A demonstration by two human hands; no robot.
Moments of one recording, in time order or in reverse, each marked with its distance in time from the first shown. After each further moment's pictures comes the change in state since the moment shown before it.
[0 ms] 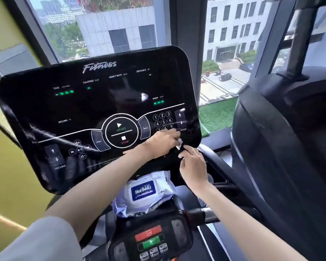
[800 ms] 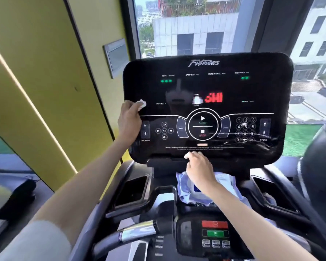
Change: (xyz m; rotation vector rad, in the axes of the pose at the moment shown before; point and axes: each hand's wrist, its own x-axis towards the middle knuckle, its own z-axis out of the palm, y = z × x) left_hand -0.272 -0.069 -0.107 0.016 0.652 -1.227; right_hand -0.022 -0.153 0.076 0.005 -0.322 -0.305
